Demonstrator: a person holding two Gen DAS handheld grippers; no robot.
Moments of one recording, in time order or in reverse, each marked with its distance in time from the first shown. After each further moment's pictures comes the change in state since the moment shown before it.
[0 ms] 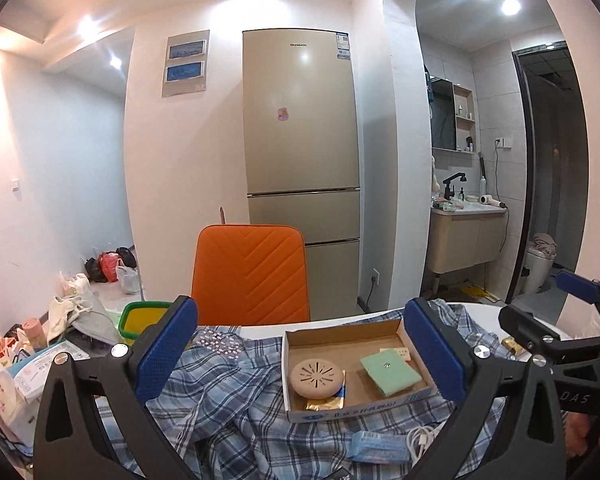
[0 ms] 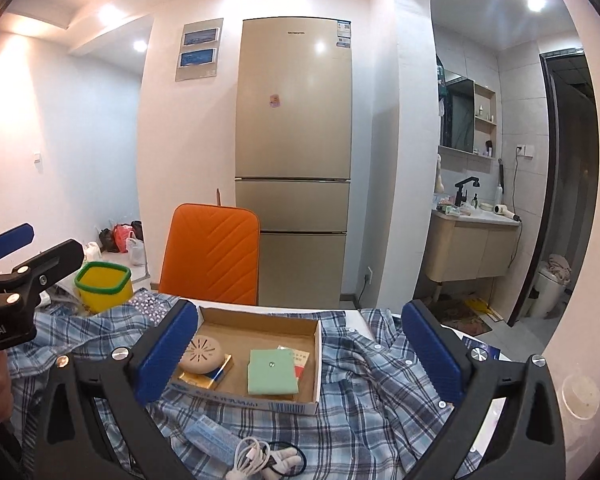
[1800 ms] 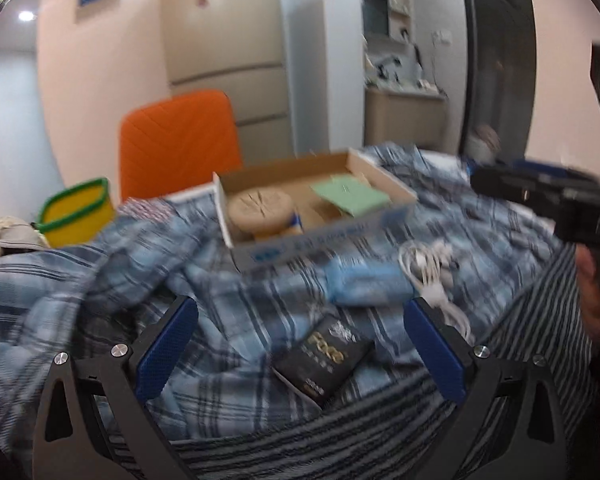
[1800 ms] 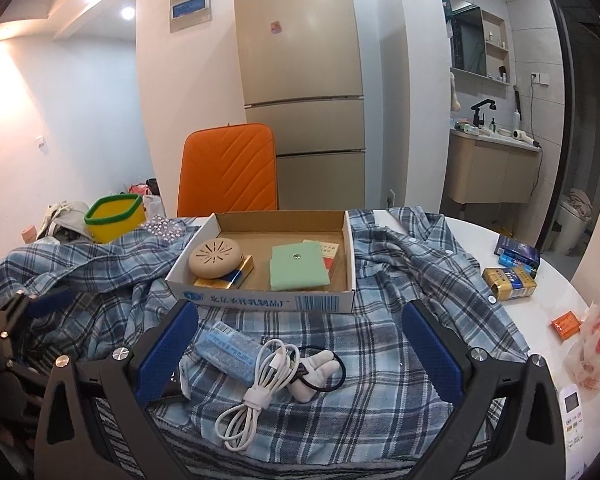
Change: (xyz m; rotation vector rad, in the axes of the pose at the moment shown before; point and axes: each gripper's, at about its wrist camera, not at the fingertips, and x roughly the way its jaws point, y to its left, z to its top) left arm 0.039 -0.004 -0.137 0.158 0.402 -0.264; right arm 0.032 0.005 -0.096 0.089 0.244 0.089
